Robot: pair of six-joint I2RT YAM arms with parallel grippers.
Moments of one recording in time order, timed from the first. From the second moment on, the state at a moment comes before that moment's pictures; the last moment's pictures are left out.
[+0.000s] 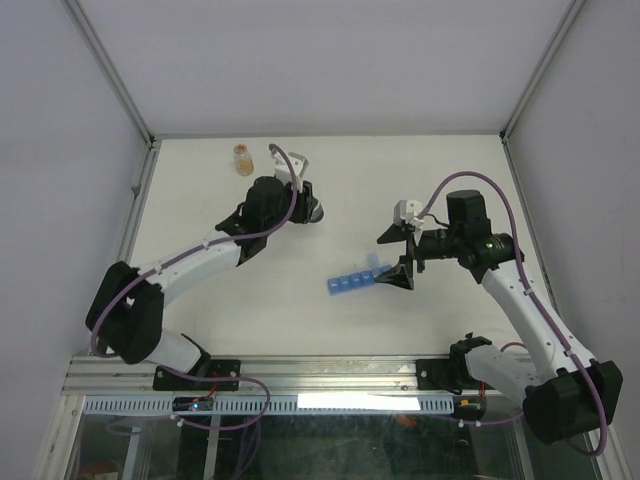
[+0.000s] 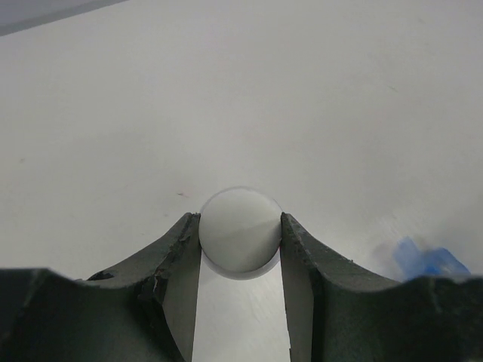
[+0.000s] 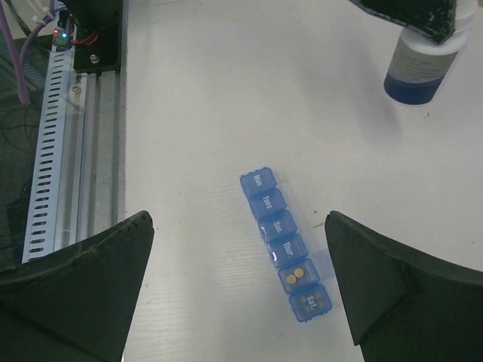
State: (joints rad) left arm -0.67 1.39 0.90 0.20 -0.06 -0.15; right arm 0.29 1.01 0.89 -0.66 -1.07 -0.68
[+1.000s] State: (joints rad) left arm -0.33 2.21 1.68 0.05 -0.17 -0.21; right arm 0.28 1.01 0.87 -0.59 -1.02 -0.61
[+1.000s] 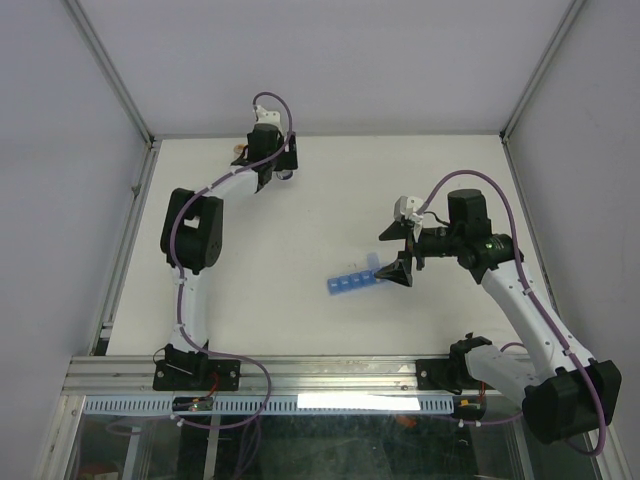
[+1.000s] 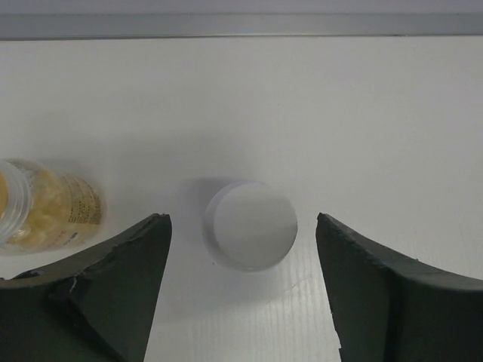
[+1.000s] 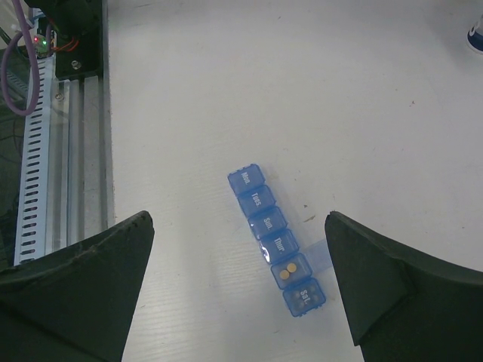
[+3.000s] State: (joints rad) left arm -0.90 1.78 0.78 0.40 0.35 0.36; right arm 0.10 1.56 0.89 -0.31 -0.76 -0.04
